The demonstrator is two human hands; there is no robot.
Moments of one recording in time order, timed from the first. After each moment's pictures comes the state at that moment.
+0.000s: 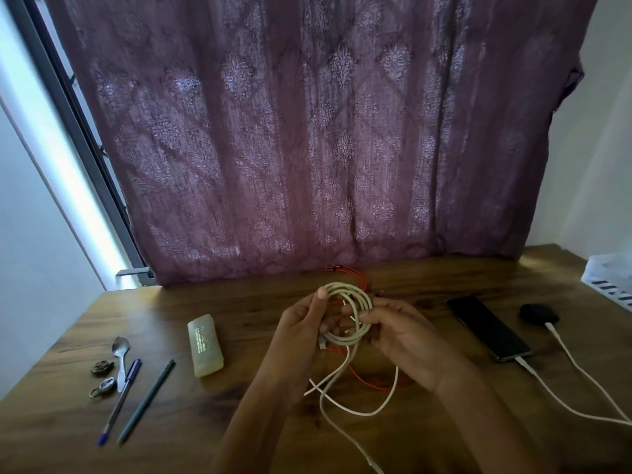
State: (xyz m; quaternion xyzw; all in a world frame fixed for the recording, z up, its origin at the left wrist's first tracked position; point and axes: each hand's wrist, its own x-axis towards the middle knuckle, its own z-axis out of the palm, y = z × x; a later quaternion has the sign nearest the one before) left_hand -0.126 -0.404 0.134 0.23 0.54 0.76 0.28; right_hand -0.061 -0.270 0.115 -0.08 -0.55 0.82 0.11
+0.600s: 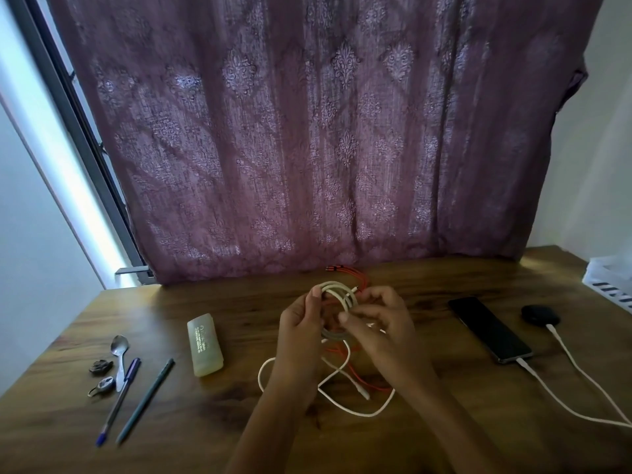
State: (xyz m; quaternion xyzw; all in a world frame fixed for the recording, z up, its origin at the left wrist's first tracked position) left_hand -0.130 -0.395 0.123 0.21 0.56 0.78 0.20; right_hand -0.064 -0.298 0.111 -0.15 -0.79 0.51 0.31
